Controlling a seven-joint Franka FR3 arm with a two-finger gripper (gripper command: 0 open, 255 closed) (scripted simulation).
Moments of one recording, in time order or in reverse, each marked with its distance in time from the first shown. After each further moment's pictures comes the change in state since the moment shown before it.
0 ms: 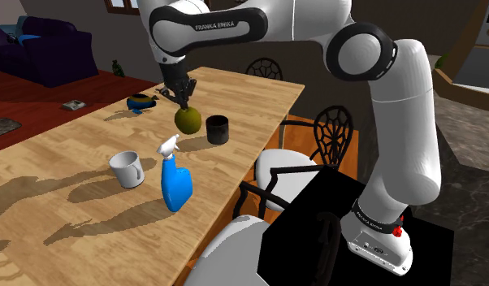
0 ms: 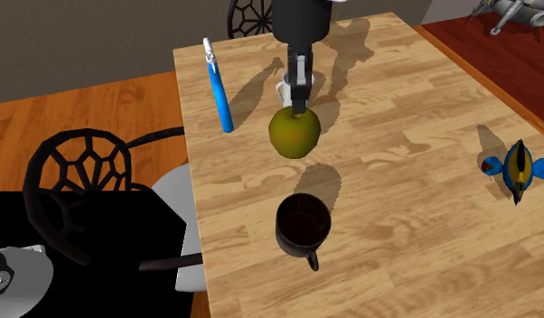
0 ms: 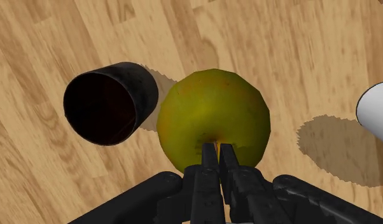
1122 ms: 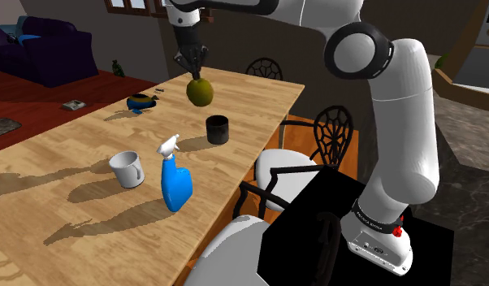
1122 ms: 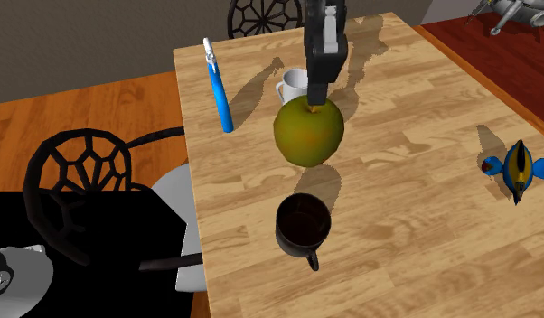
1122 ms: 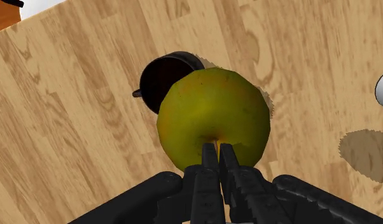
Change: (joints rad) arm -0.060 0.001 -0.024 0.234 0.010 -0.208 -0.144
